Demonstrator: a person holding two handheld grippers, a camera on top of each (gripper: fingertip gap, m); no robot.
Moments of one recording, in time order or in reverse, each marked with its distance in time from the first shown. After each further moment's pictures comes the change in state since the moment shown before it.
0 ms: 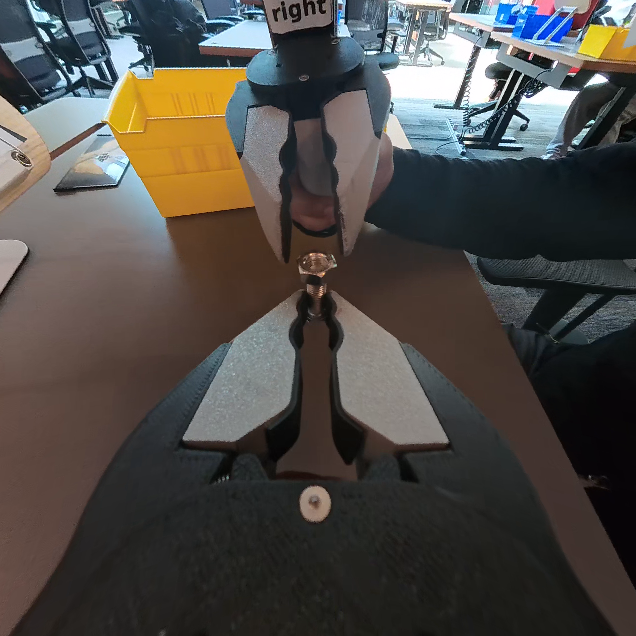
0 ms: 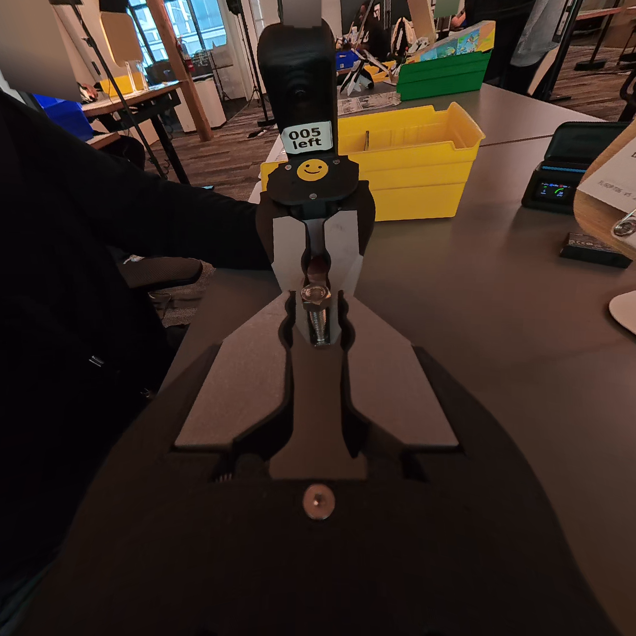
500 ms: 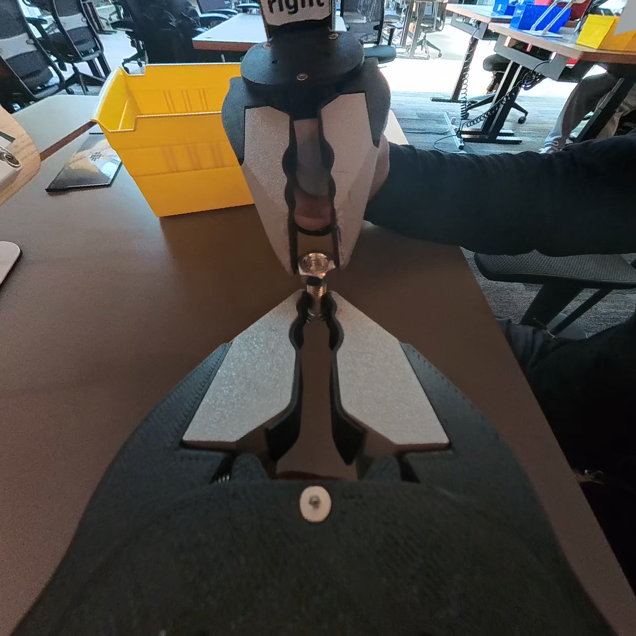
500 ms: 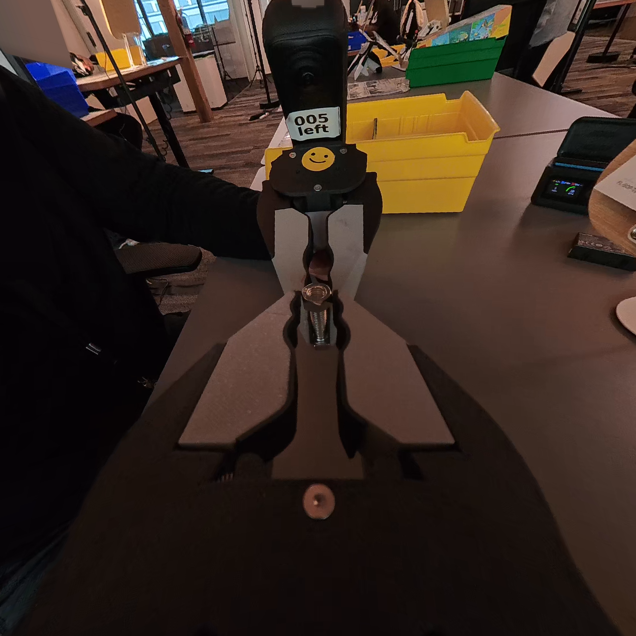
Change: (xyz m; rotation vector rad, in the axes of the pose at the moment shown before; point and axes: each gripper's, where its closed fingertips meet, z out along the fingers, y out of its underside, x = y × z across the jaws) left arm 0.004 0.001 0.001 -0.012 0.009 0.009; right arm -0.005 0.005 0.004 -0.038 -0.007 -0.032
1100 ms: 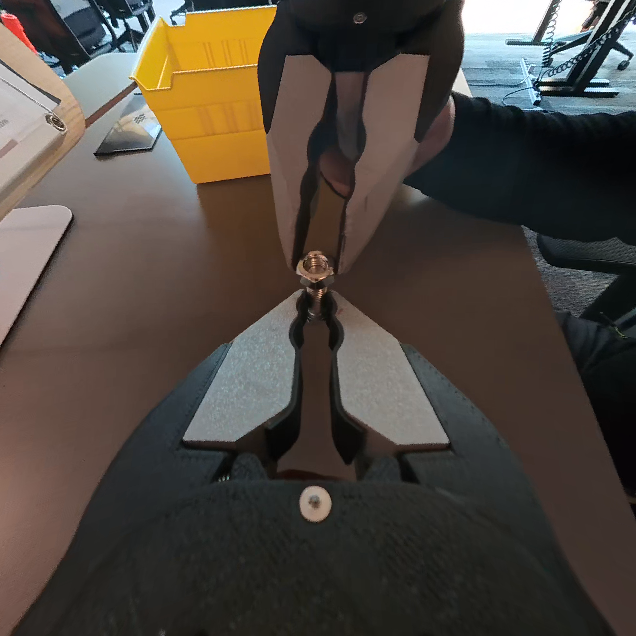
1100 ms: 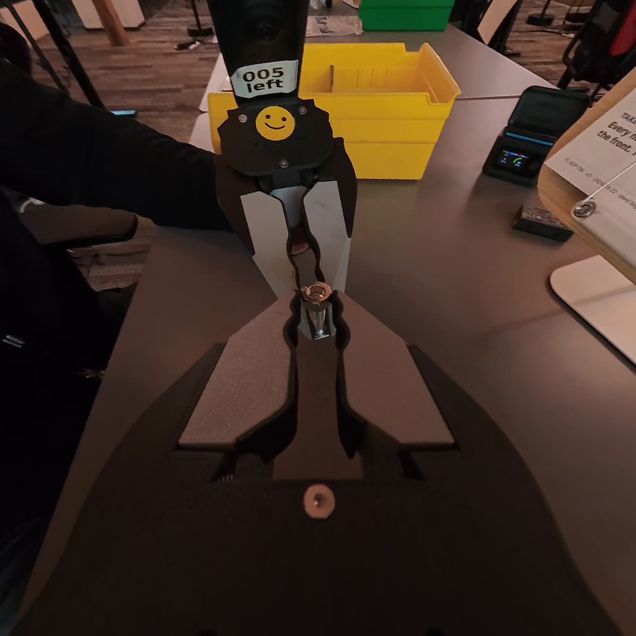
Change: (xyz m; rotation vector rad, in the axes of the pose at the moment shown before) left arm -0.018 0.015 0.003 -0.101 -0.144 0.008; right arm 0.016 0.014 0.003 -0.127 0.166 -0.057
